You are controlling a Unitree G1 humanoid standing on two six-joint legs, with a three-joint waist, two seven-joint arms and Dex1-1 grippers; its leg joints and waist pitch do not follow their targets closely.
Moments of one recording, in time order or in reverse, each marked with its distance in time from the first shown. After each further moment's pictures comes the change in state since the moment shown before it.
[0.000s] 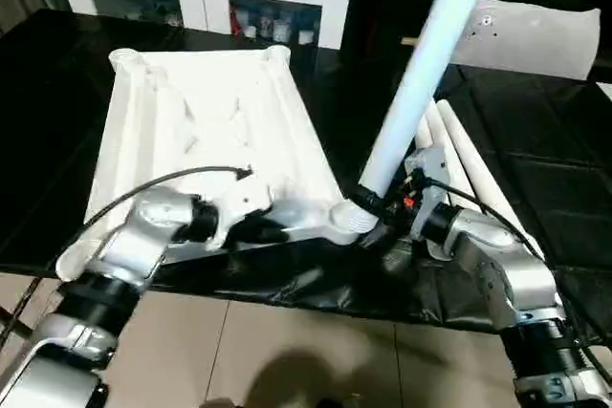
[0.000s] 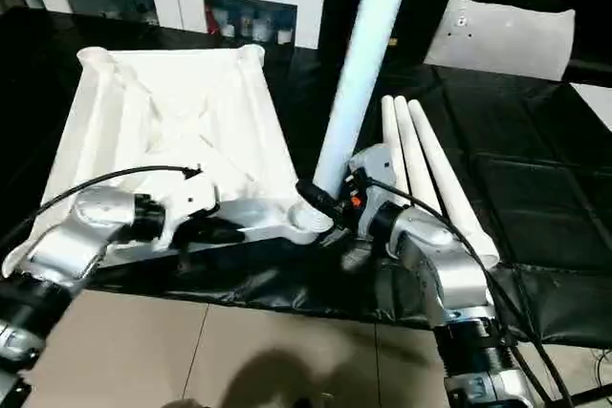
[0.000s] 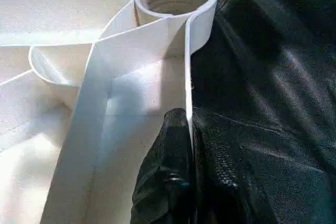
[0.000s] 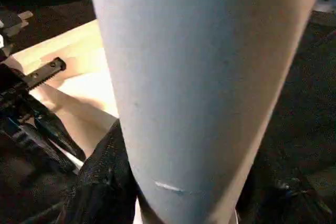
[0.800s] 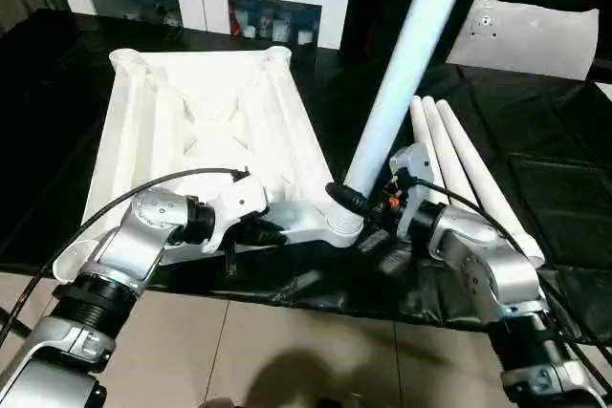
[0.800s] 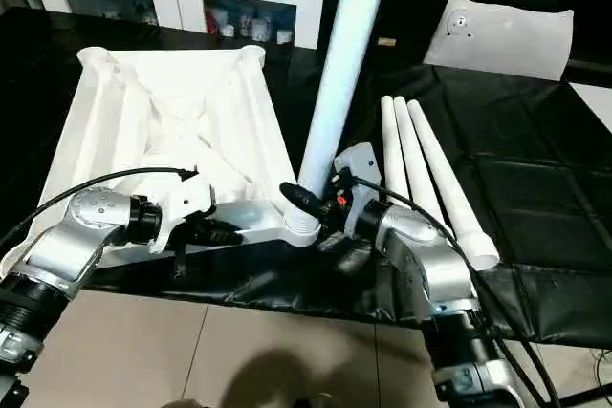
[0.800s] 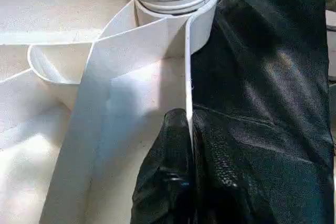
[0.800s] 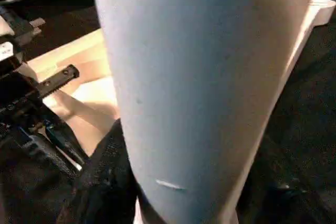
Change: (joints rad) left arm 0.006 0.006 0.007 -0.005 -0.006 -0.002 -0.031; right arm -0.028 0.032 0.013 0.058 0.006 -0.016 0.024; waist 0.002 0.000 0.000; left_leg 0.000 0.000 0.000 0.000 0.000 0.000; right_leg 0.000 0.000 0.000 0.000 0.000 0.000
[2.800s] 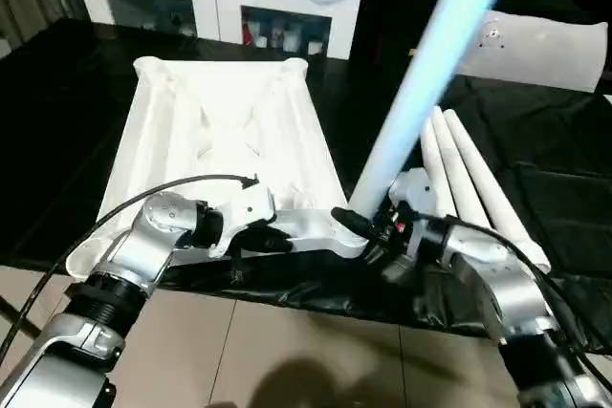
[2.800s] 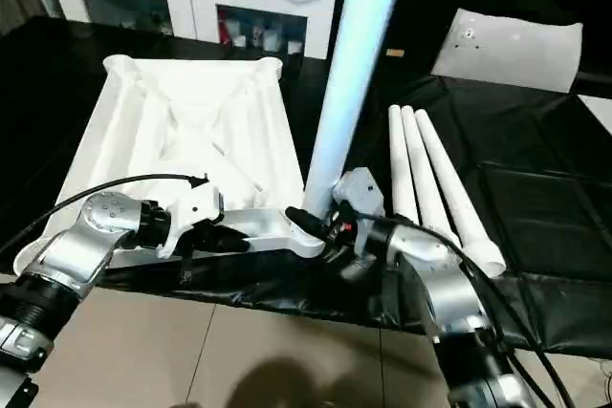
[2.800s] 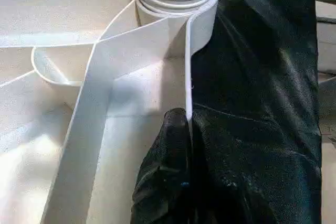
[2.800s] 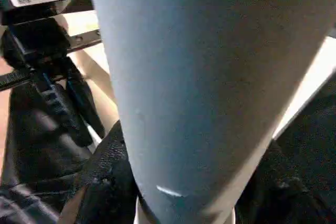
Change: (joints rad) left arm -0.029 -0.033 -0.030 0.103 0.019 -0.086 -0.010; right arm 0.040 -0.073 0.072 0.079 -0.106 -0.261 0.150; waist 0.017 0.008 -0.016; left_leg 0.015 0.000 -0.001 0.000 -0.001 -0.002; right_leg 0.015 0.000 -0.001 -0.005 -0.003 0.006
